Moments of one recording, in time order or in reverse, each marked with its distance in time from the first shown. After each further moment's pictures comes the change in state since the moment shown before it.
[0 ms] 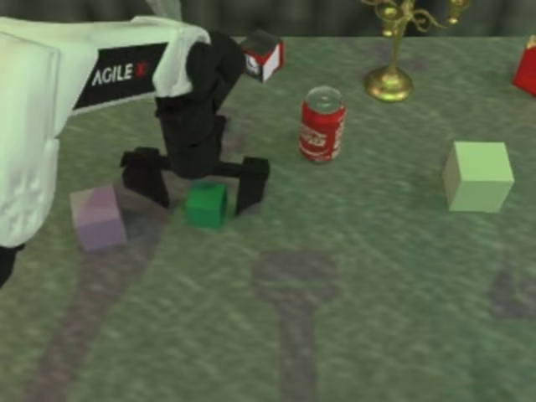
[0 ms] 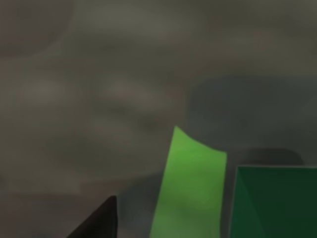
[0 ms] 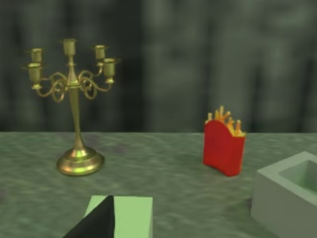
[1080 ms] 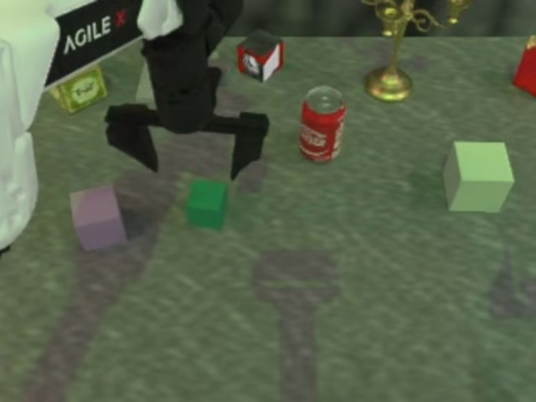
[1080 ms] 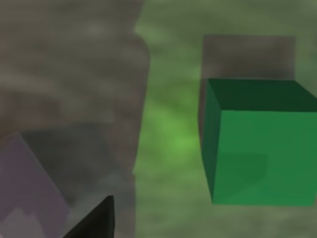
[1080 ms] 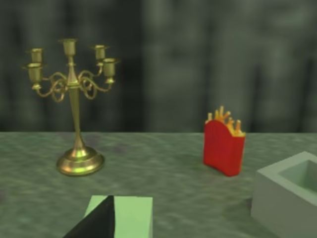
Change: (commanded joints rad) left arm -0.001 -0.090 0.208 -0.298 -0.001 -0.002; right arm 0.000 0.000 0.000 0.000 0.000 0.000
